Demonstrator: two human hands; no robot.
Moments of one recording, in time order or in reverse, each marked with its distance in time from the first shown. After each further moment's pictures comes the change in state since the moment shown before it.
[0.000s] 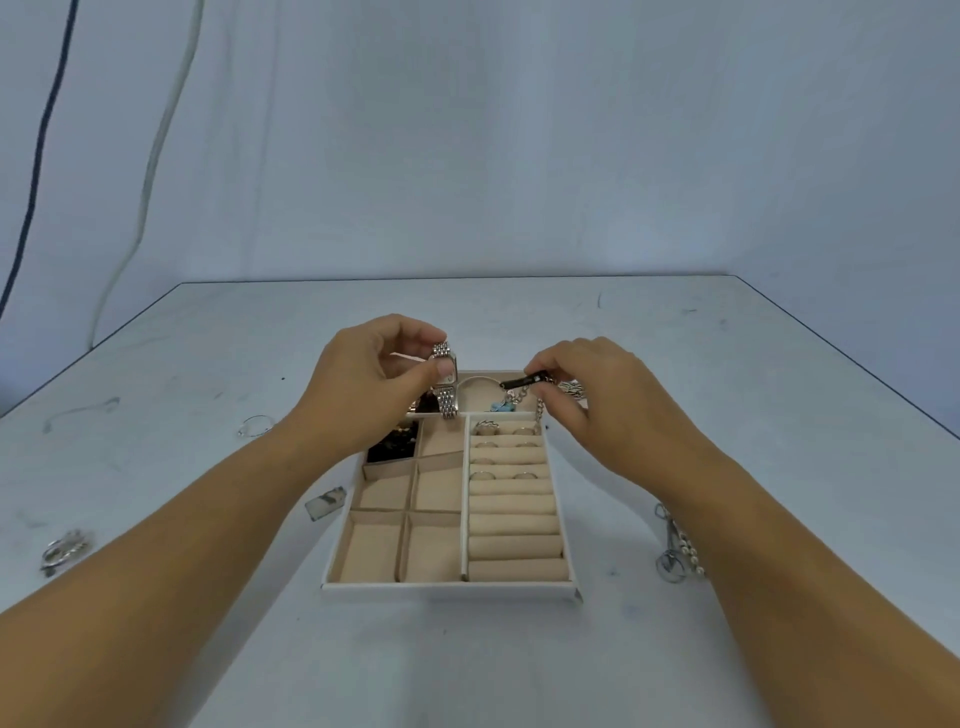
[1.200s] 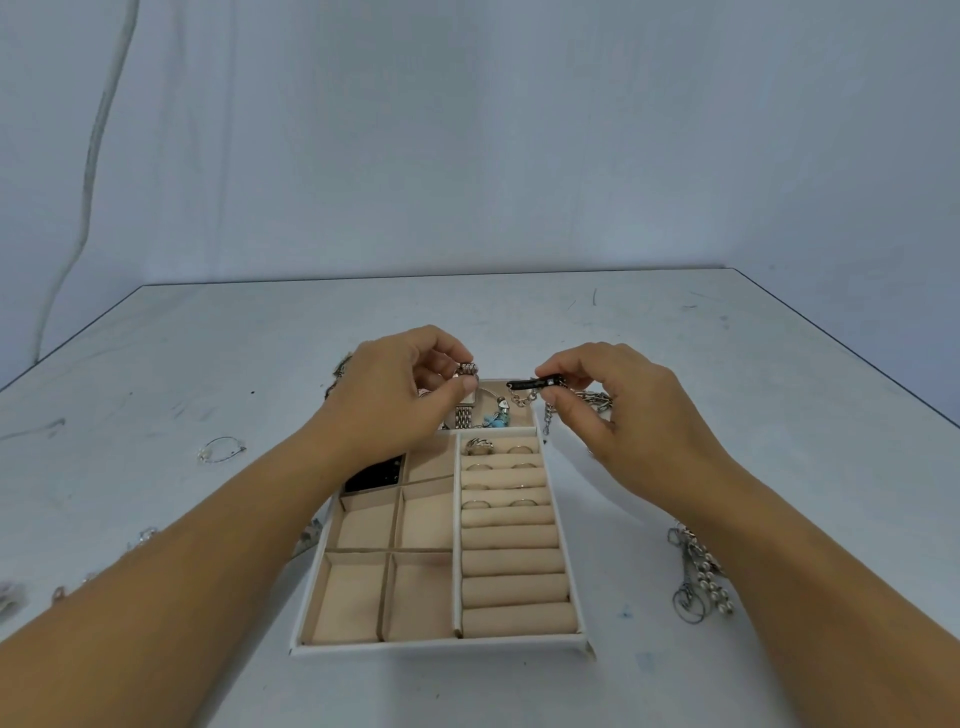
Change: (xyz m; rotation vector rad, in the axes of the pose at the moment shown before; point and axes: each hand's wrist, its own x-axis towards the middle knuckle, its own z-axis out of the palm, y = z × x) left_hand 0.030 -0.018 0.029 0.245 -0.104 0.150; right_hand -0.002 0.016 0.001 0.117 0.095 0.048
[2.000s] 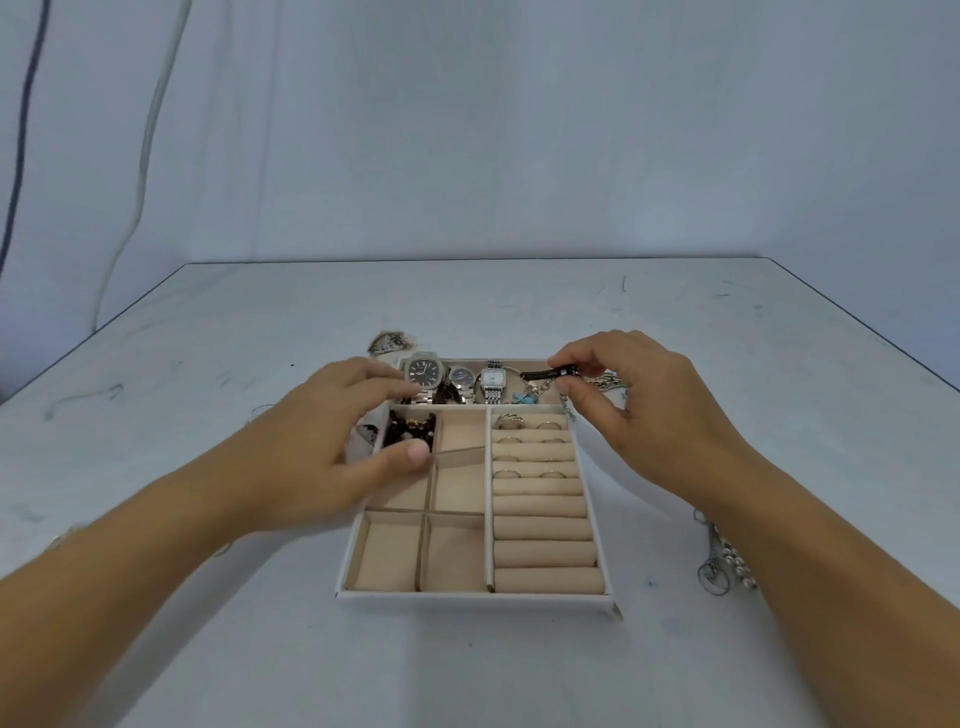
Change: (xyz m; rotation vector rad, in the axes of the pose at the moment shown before) left_hand -0.070 -0.028 -0.065 0.406 -0.252 0.099; right_hand -0.003 -0.014 0.005 0.018 -0.046 -0.036
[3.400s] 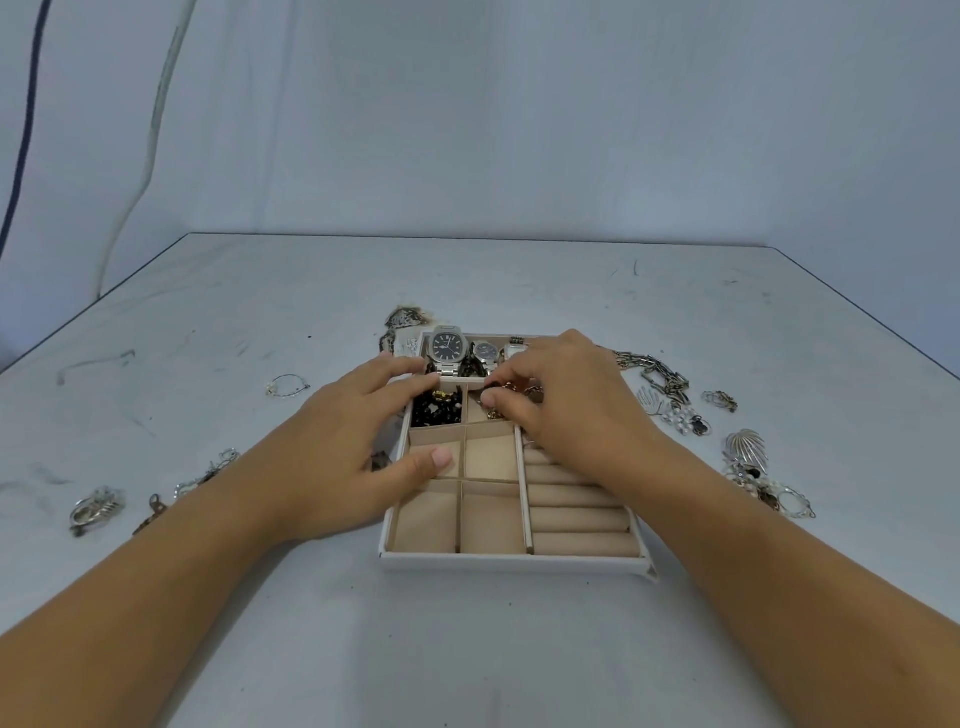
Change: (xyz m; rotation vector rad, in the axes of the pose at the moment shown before) left_hand -0.023 -0.006 0.016 -0.023 0.004 0.006; right_hand 0.016 -0.043 0.060 -0.138 -0.143 0.124
